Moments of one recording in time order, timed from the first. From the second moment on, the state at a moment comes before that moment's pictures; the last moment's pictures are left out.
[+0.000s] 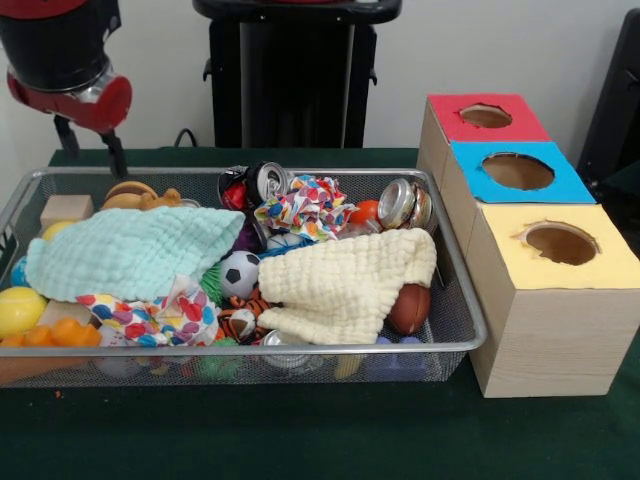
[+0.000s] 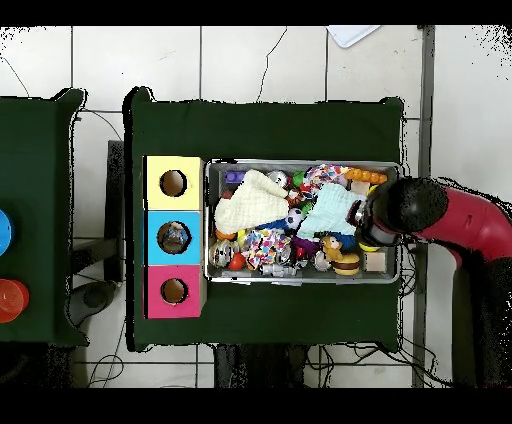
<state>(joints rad) -0.69 -0.63 0.23 1.40 -0.36 1.04 1.86</state>
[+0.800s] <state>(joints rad) -0.40 -0.66 0.22 1.41 -0.30 0.97 1.86</state>
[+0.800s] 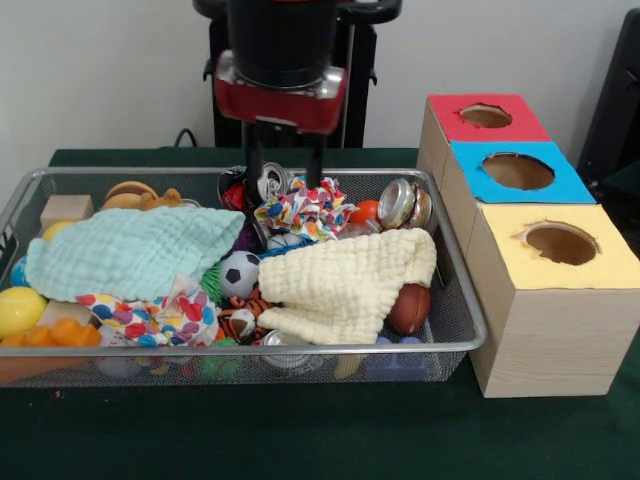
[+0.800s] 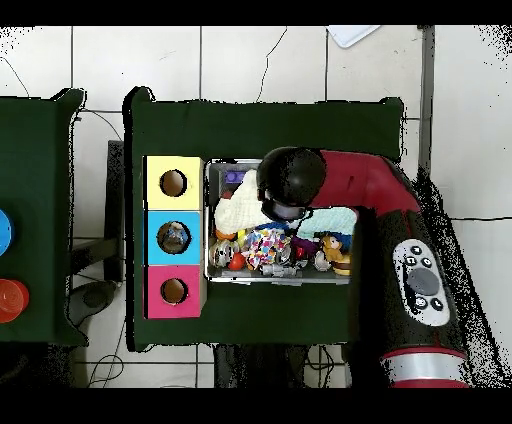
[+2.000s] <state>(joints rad) -0.41 -0.49 0.13 1.62 -0.25 0.67 1.86</state>
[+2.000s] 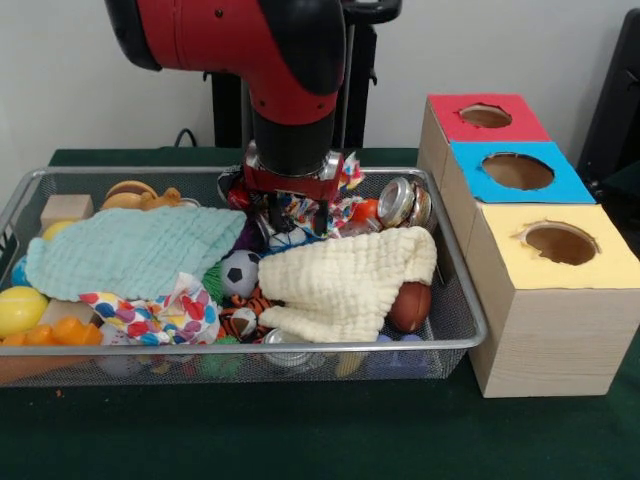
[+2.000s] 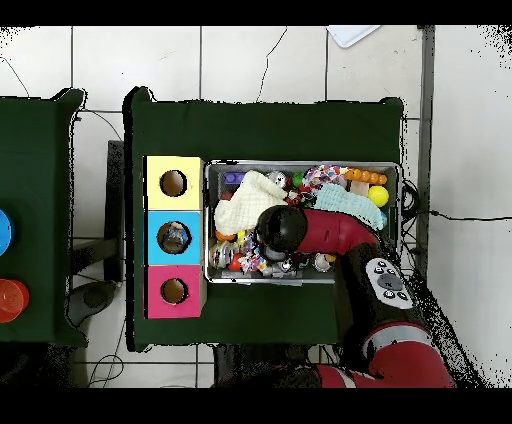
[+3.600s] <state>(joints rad) -0.15 -0.32 0.02 1.54 -0.09 0.63 1.86</state>
